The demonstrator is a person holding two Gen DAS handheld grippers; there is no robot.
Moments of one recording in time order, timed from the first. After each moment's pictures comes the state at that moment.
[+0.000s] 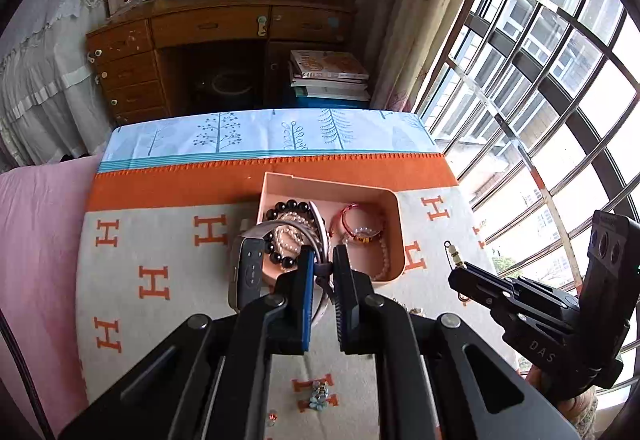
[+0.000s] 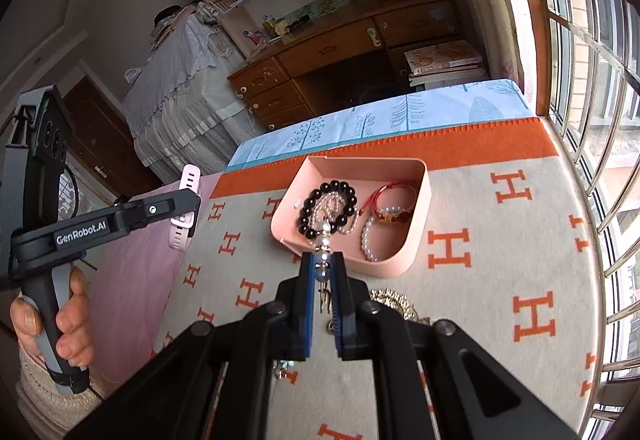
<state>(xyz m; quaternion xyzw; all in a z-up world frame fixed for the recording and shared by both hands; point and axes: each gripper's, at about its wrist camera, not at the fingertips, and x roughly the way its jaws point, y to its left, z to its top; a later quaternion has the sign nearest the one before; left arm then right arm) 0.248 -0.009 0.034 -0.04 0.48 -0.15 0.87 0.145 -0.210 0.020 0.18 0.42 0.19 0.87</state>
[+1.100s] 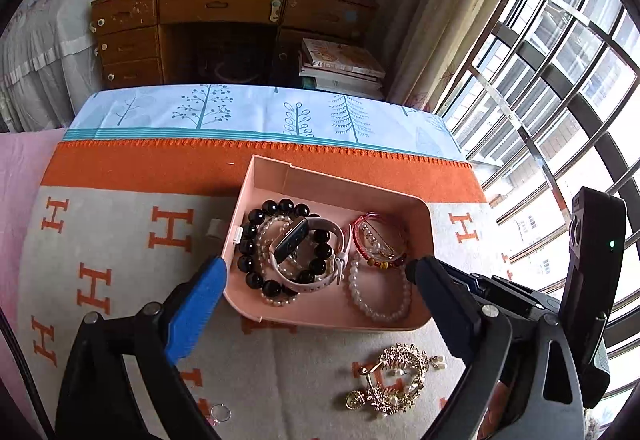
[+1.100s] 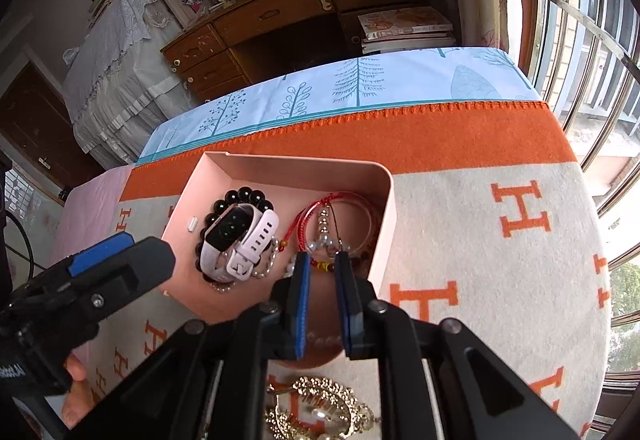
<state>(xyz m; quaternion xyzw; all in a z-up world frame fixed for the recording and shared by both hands) 0.280 -0.021 -0.055 -0.08 0.47 -0.13 0.87 0.234 -0.193 -0.056 0.13 0.48 0.11 0.86</state>
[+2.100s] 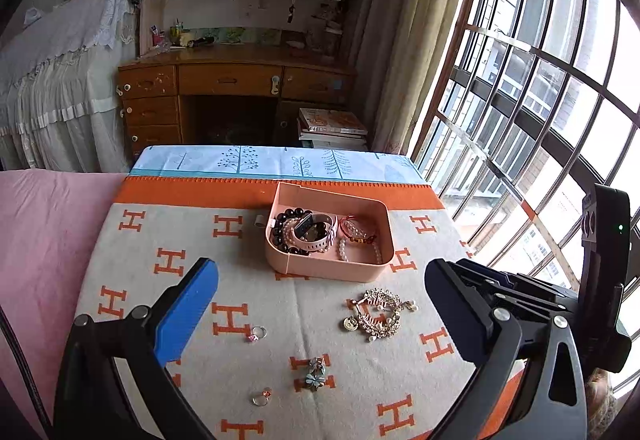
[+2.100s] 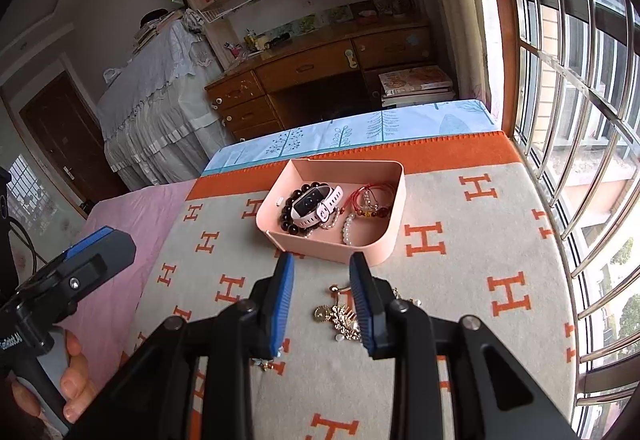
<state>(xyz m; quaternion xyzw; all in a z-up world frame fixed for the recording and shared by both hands) 0.121 0.021 0.031 -0.06 0.35 -0.12 0.93 0.090 -0.192 0.026 0.13 0.39 0.13 0.90</state>
